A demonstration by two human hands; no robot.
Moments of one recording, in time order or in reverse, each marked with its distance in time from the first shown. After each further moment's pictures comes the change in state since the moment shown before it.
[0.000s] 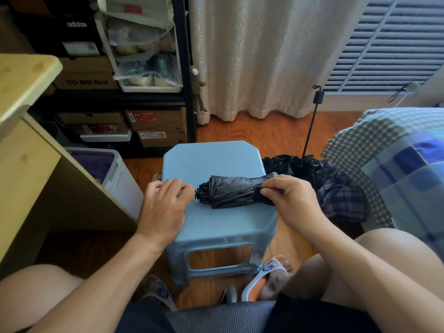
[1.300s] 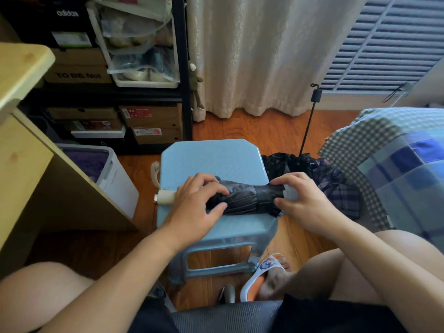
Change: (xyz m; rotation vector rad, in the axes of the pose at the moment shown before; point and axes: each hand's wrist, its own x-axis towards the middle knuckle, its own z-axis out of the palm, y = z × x) left_hand 0.024 0.035 -0.011 -0.749 -0.232 -0.162; right_hand -0.002 0.004 -0.023 -0.023 -0.269 0.222
